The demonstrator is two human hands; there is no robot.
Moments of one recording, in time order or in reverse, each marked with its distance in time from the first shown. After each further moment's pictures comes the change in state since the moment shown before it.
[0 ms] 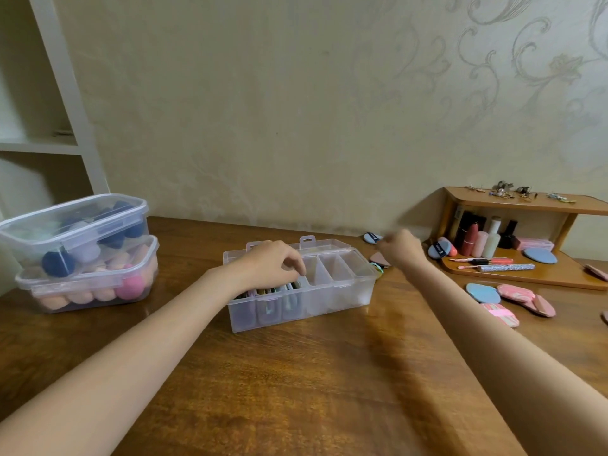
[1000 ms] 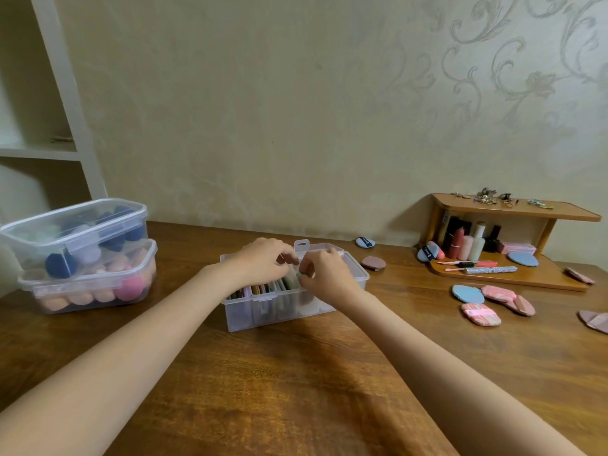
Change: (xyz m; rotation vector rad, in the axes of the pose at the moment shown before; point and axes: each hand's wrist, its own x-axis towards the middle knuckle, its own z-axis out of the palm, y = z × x) left_hand -0.005 0.004 -0.005 0.078 0.084 0.027; right_hand -0.080 -0.058 0.044 -0.128 -0.129 -0.540
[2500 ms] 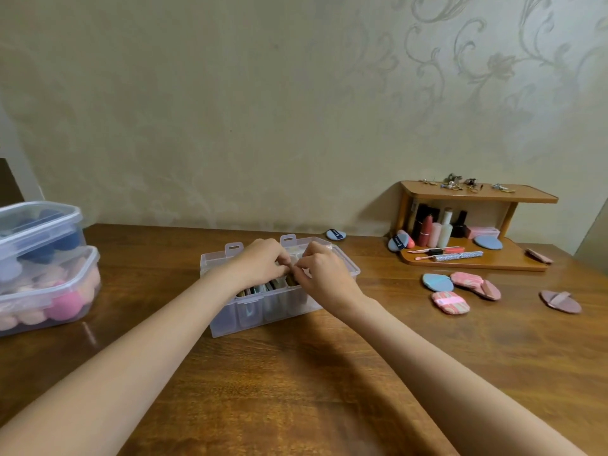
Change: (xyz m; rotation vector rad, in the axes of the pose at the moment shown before) left_hand 0.051 0.027 0.034 -0.038 -0.058 0.026; right_hand -0.018 0.040 -0.016 -0.021 0.189 -0.099
